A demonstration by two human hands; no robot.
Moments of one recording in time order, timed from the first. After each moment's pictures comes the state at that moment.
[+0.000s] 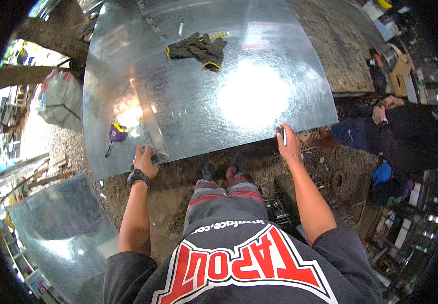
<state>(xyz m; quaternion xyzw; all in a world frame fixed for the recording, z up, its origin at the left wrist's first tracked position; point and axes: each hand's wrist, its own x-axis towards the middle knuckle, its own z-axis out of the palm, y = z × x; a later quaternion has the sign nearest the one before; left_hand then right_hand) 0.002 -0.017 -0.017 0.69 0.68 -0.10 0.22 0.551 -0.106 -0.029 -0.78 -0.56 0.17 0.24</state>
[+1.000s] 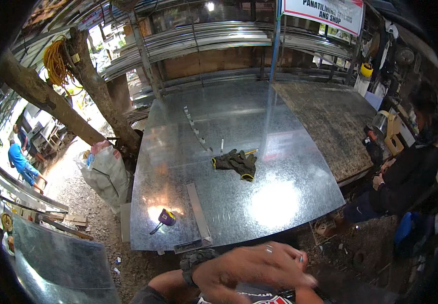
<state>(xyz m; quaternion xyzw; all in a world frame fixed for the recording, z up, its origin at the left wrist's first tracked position) 0.144 -0.067 0.390 0.59 -0.14 0.38 0.70 0.472 -0.278 -0.130 -0.88 -0.24 0.20 0.37</state>
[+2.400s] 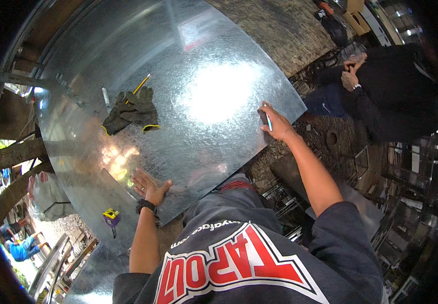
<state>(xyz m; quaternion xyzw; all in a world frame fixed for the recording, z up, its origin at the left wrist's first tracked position) 0.152 0.107 -0.059 0.70 0.65 -0.13 0.28 0.694 -0.015 -0.001 -0.80 -0.50 0.32 0.10</state>
